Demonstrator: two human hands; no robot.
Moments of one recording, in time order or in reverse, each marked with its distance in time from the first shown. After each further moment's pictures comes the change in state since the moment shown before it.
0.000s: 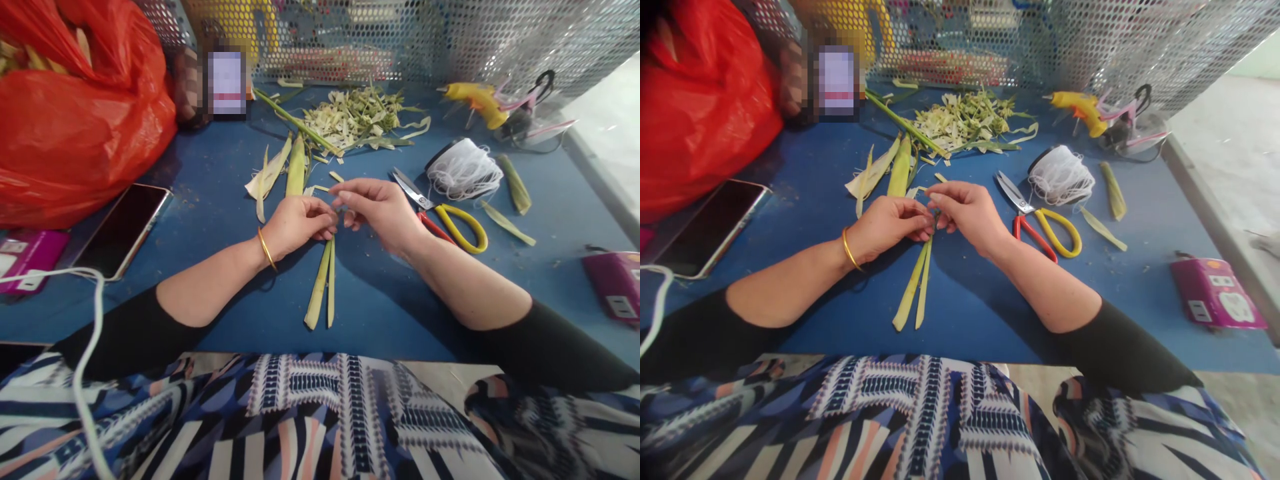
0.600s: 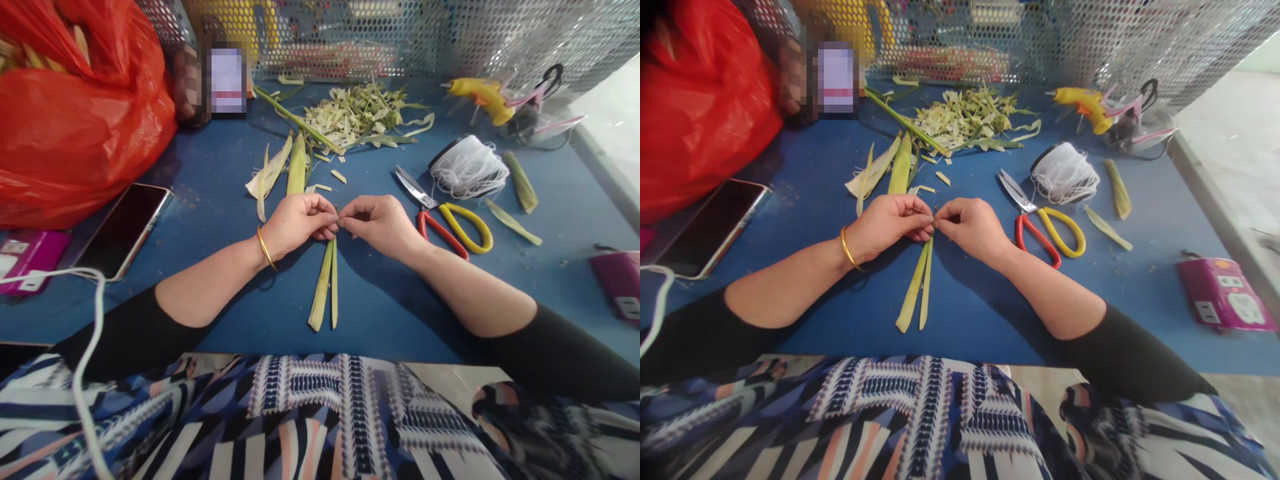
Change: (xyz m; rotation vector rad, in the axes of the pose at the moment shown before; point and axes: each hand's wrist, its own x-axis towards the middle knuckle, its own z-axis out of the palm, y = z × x) left_hand -0.001 0.002 -0.001 -0.047 -0.022 -0.022; right_hand -0.006 0.018 -0.005 -0.413 -0.033 -0.110
